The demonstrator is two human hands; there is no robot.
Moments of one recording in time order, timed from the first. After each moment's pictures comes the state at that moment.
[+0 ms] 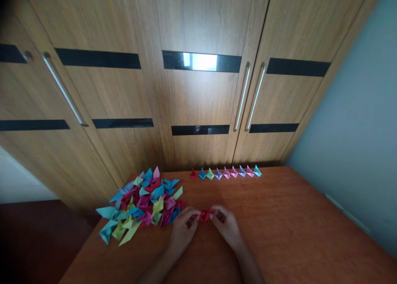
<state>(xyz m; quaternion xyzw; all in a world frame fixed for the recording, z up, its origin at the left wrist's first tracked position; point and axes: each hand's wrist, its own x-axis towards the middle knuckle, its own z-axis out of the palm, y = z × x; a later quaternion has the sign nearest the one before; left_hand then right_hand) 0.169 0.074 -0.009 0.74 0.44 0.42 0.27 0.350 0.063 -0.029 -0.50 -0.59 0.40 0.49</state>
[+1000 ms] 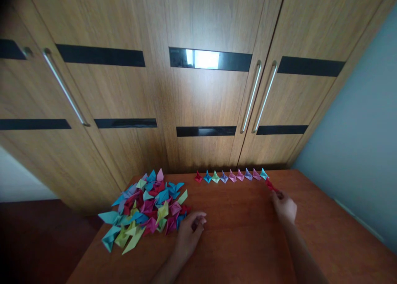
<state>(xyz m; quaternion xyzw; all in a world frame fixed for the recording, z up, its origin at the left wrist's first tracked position) 0.164 0.082 -0.018 0.66 0.47 0.43 0.39 0.554 0.118 -0.047 -0.88 -0.37 0.06 0.31</state>
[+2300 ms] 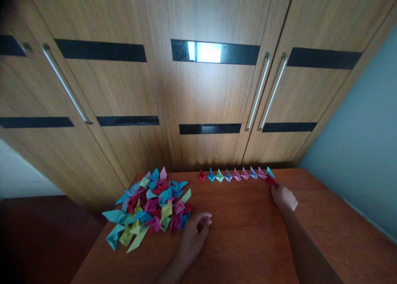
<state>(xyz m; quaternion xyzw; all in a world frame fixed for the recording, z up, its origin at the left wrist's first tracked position) 0.165 0.079 -0.016 0.68 0.48 0.40 0.39 0.552 0.161 -0.042 -0.92 -0.37 0.07 0.13</state>
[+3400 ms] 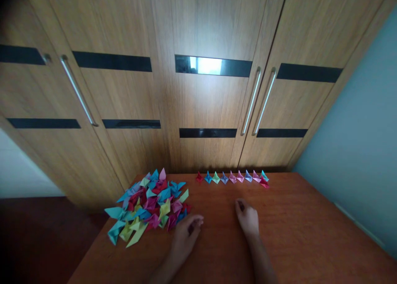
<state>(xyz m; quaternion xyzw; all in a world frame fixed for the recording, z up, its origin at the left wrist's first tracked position) 0.150 0.064 -0.005 0.71 0.47 0.41 0.32 0.408 0.099 -0.052 -0.72 -0.58 0.11 0.37</state>
